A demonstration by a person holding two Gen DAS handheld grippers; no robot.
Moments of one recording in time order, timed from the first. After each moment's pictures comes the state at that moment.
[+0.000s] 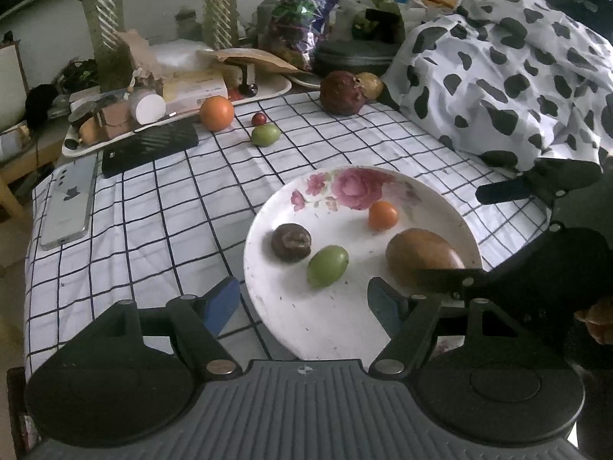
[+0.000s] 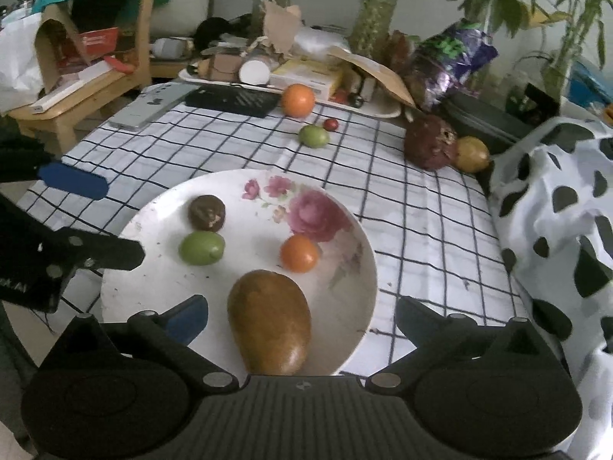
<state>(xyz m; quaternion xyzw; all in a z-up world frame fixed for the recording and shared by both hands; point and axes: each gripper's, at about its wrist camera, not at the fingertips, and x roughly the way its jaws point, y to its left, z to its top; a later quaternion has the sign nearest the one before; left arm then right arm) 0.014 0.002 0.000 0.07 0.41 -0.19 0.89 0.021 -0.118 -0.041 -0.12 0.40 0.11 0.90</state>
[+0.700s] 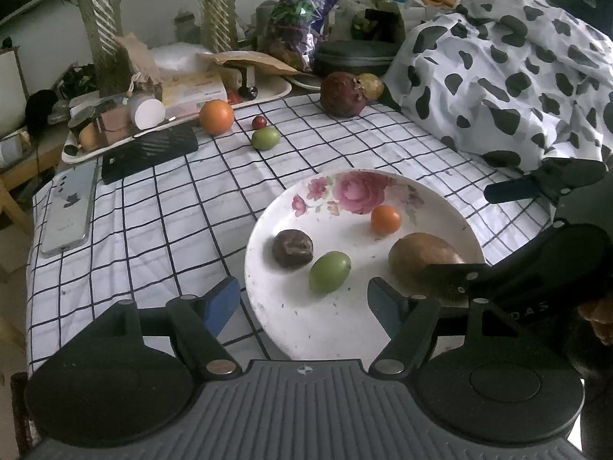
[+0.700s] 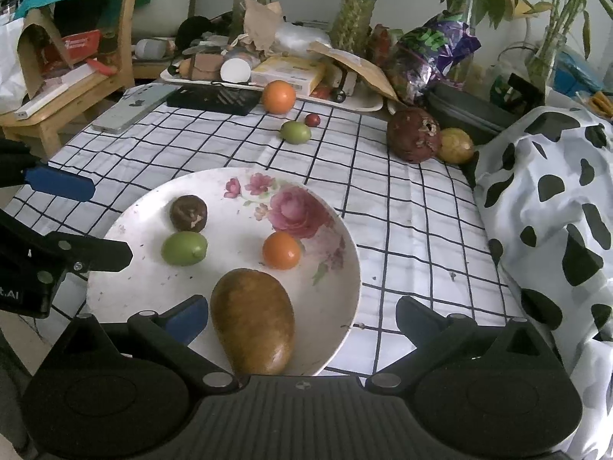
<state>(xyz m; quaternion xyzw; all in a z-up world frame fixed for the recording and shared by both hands) 0.020 0.001 0.000 0.08 0.41 -0.19 0.89 0.026 -0.122 -0.041 -0.11 0.40 0.08 0.90</state>
